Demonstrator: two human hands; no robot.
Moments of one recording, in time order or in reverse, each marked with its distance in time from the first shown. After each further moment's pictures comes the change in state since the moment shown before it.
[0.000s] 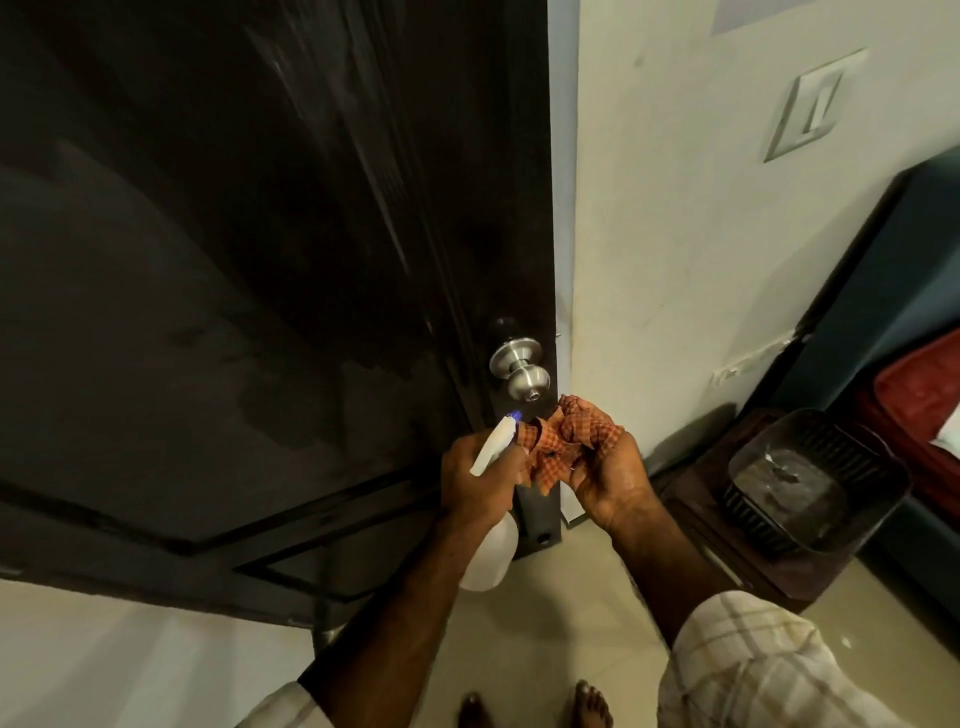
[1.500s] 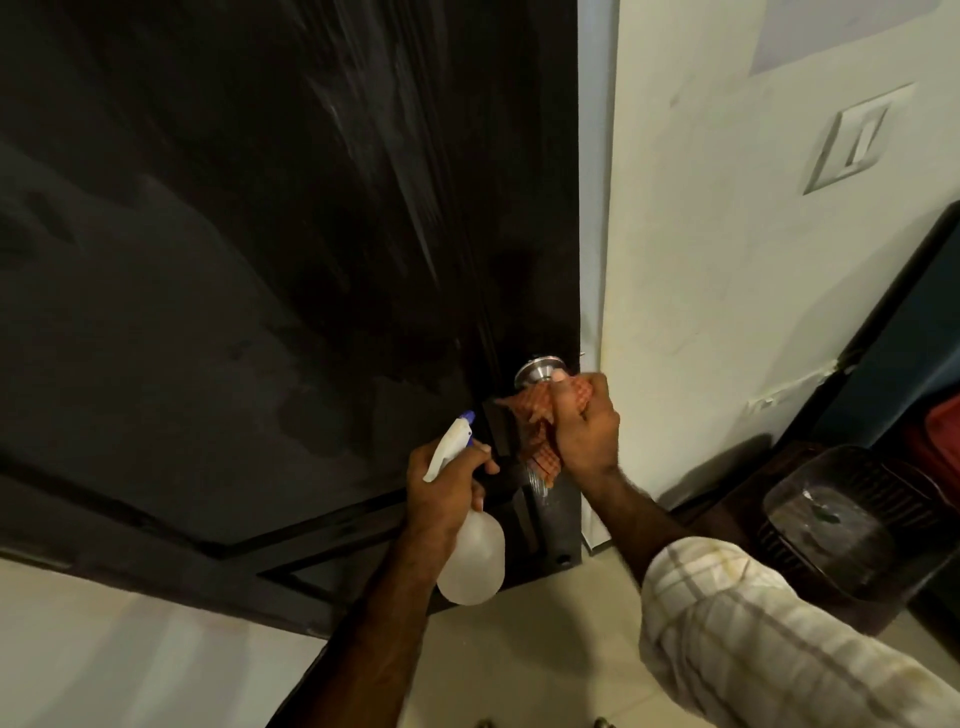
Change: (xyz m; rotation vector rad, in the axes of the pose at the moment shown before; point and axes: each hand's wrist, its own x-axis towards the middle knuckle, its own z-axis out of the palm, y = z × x) left_hand 0.014 0.030 -0.056 -0.254 0.108 -0.007; right_hand 0.055 0.005 0.058 -0.816 0.113 -0.586
